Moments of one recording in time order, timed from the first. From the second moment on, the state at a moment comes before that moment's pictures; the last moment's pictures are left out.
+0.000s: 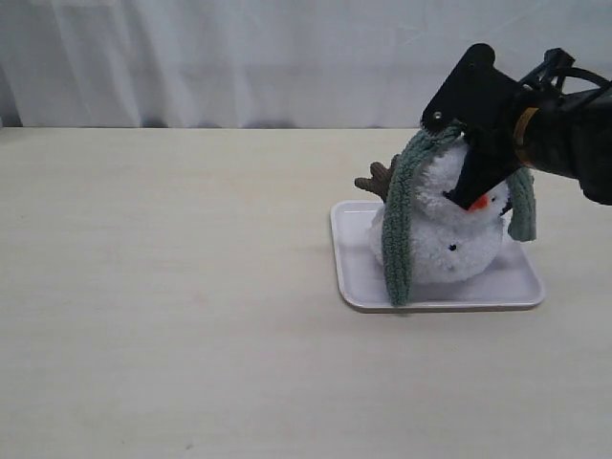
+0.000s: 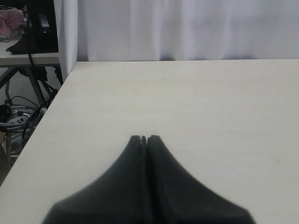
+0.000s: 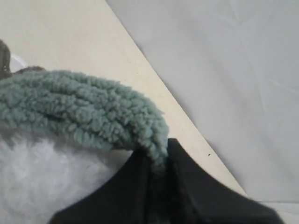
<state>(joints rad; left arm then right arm) -0.04 0.00 0.00 0.11 0.34 -0.08 0.30 1.59 -0.94 -1.74 0.25 0.94</state>
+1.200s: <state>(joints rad) -0.04 0.00 0.00 0.11 0.34 -0.08 0.22 1.59 -1.08 -0.62 0.44 0.39</state>
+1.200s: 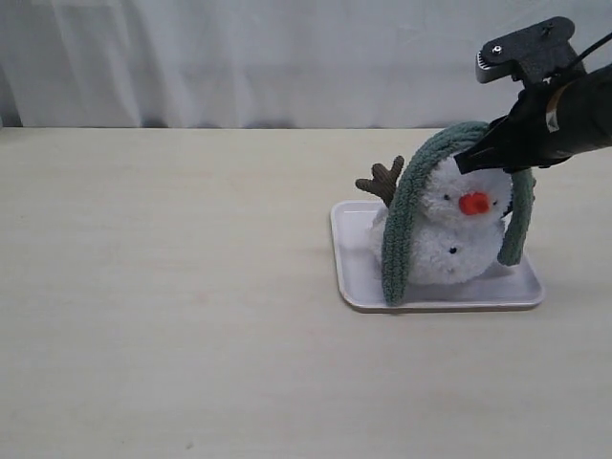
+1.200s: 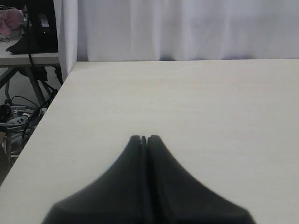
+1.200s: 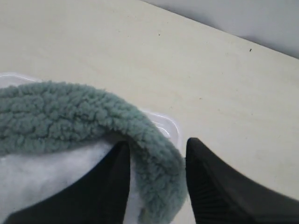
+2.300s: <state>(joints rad) -0.04 0.00 0.00 0.11 0.34 -0.08 0.18 1.87 -1.73 0.00 1.10 -0.26</state>
